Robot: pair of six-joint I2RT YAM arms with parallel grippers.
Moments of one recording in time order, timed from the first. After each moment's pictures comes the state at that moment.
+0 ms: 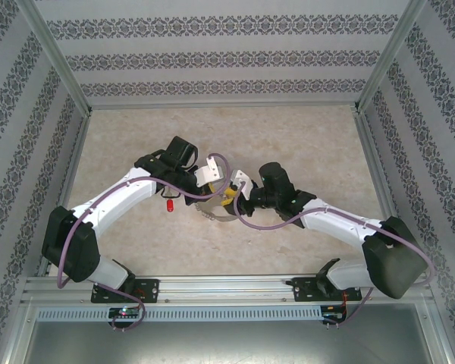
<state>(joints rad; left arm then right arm) -0.52 1.48 1.17 -0.74 0.52 0.60 0.66 1.33 0.69 0.09 -0.55 -0.20</state>
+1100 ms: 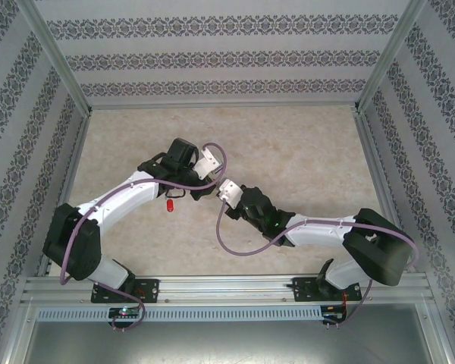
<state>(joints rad) -0.52 1.50 1.08 -0.48 0.41 0.24 0.93 1.44 0.56 0.49 0.23 -0.24</state>
